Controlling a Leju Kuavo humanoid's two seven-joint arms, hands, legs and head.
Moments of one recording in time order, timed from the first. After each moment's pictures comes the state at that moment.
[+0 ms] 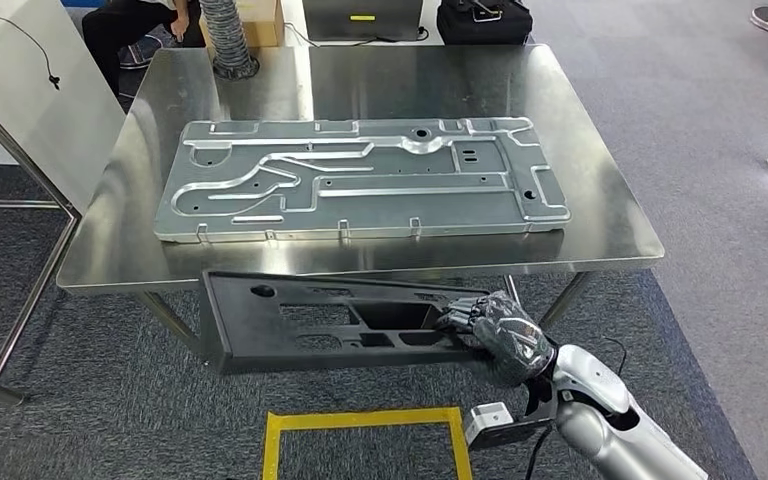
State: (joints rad) left arm -0.11 -0.18 1.08 -0.20 -1.14 0.04 -0.23; right arm -0.34 -0.45 0.67 -1.51 0.55 -0.13 -0.44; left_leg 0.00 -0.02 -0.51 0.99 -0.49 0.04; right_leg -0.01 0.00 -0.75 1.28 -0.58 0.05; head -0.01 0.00
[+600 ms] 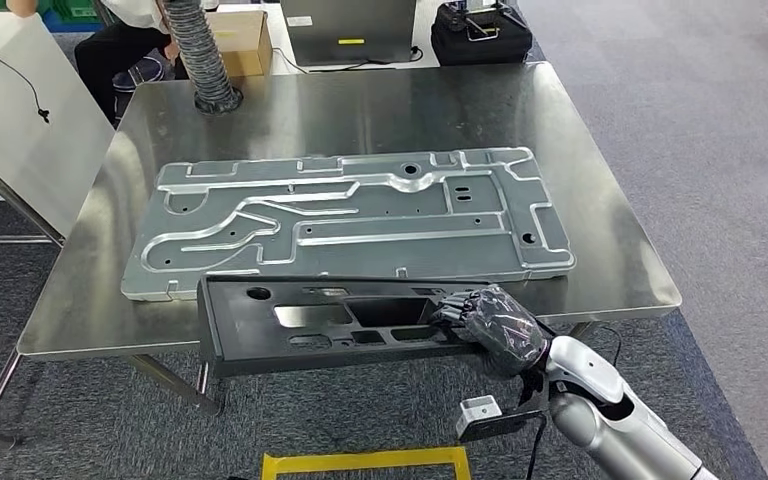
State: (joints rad) left arm -0.12 -0.19 1.08 -0.20 -1.14 0.04 -0.25; right arm -0.40 -0.44 0.69 -1.47 0.61 -0.14 -0.41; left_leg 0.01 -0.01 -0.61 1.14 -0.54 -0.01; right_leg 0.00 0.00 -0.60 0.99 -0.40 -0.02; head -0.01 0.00
